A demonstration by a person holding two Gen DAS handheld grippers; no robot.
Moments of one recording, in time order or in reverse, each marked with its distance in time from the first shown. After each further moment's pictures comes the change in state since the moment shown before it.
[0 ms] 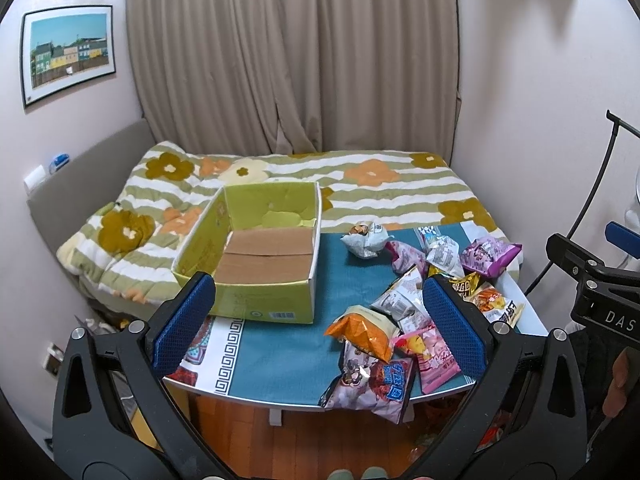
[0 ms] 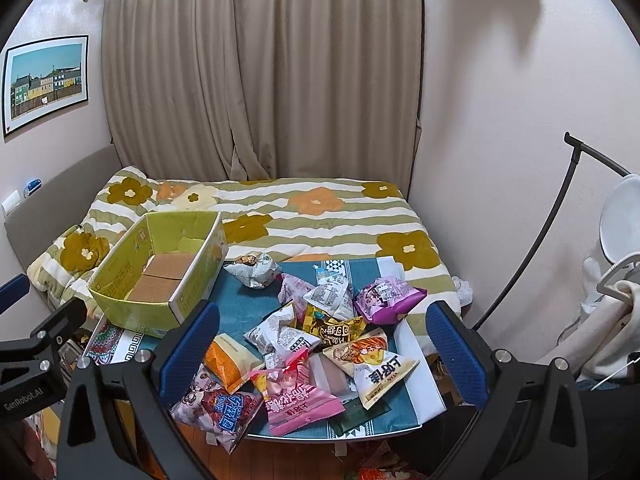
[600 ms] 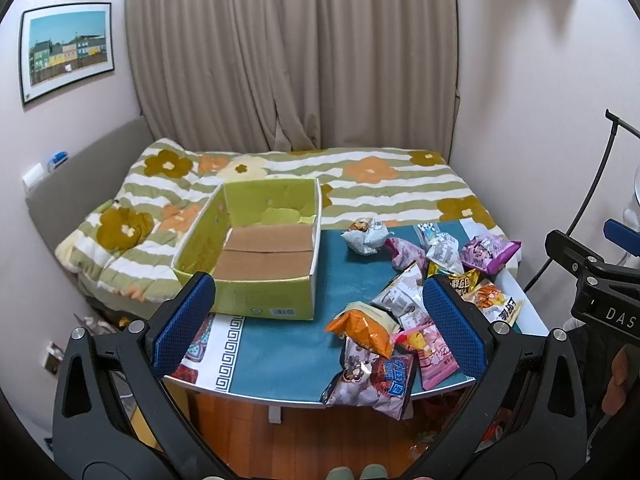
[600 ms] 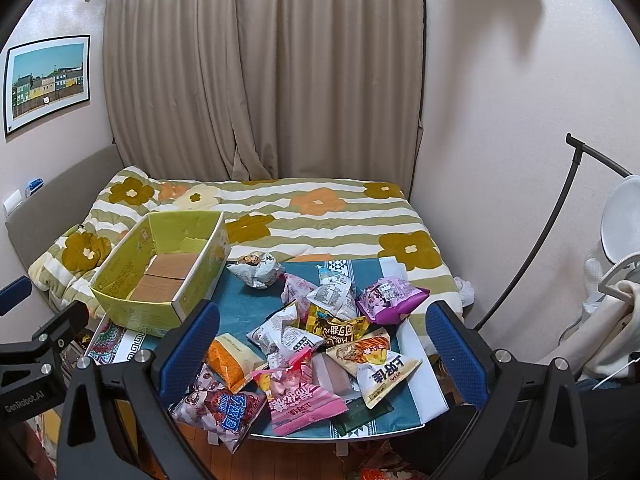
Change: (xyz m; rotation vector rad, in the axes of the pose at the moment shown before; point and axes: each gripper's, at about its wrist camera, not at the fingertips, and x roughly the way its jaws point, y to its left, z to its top) left arm -0.002 0.002 -0.002 -0.003 0.011 -0.007; right arm 0.000 0.001 0.000 0.001 0.002 0.002
